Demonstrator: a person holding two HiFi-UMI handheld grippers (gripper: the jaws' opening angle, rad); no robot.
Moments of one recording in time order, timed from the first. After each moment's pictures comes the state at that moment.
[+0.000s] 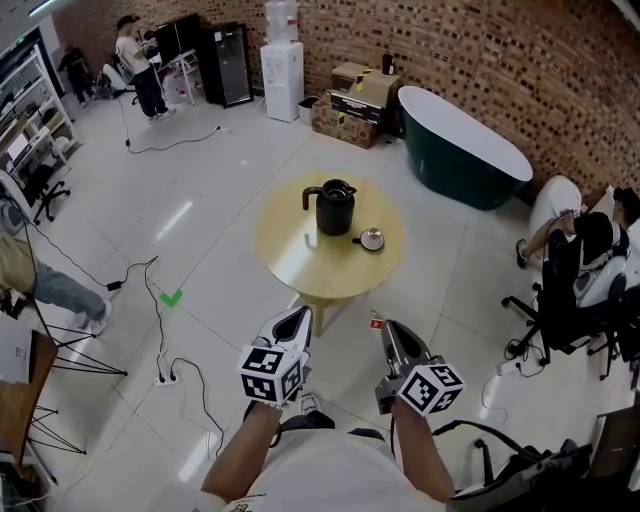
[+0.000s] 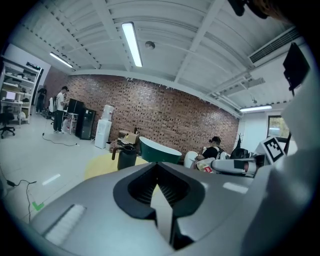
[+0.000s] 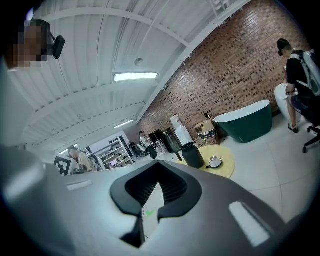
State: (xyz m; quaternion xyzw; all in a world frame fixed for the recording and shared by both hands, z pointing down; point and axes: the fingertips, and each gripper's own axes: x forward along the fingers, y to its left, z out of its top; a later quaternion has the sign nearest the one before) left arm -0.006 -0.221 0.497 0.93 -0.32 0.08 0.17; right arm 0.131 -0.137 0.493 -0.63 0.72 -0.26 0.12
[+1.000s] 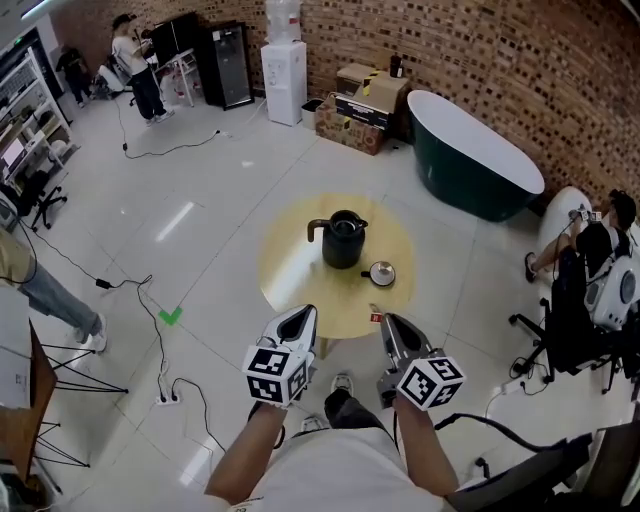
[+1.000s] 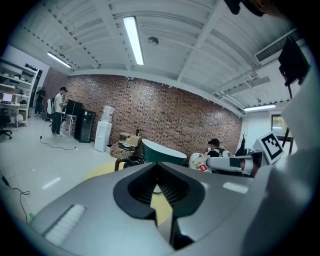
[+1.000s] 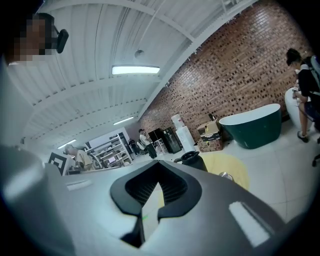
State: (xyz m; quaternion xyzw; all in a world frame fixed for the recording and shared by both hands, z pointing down) left arm 0.037 -0.353 0.494 0.93 -0.32 0.08 0.16; right arm 0.167 -0.285 0.489 -0.62 0.73 -0.25 0.09
